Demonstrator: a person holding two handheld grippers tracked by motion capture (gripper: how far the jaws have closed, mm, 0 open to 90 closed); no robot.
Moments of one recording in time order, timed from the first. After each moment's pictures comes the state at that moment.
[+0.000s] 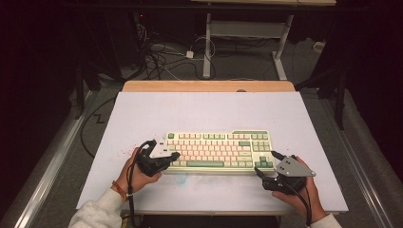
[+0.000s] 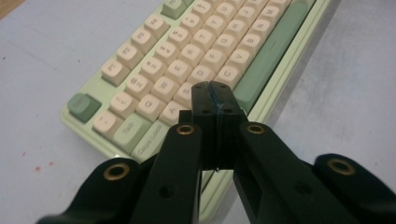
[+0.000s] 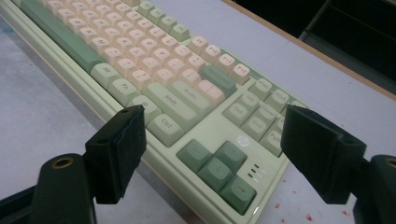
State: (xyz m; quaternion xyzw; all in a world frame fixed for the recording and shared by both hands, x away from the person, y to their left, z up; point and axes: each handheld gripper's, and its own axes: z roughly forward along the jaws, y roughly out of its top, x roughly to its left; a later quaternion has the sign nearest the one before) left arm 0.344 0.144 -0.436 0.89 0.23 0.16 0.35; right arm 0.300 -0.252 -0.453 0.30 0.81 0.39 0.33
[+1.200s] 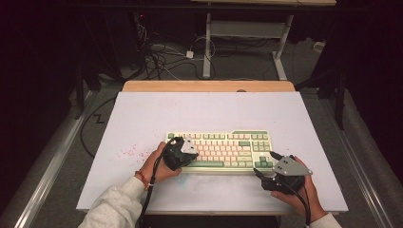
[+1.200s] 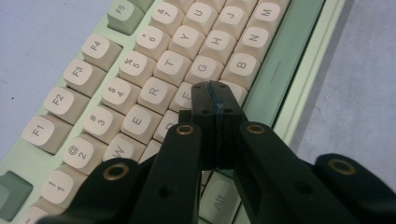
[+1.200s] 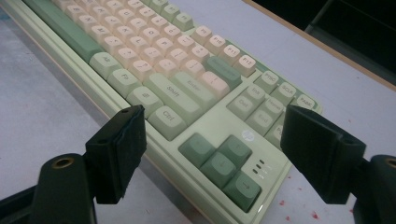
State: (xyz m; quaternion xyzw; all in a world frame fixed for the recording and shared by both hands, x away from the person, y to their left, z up) left arm 0.372 0.092 -0.454 0.93 0.19 0.15 0.29; right arm 0.303 -0.251 -0.457 0.29 0.82 0.38 0.33
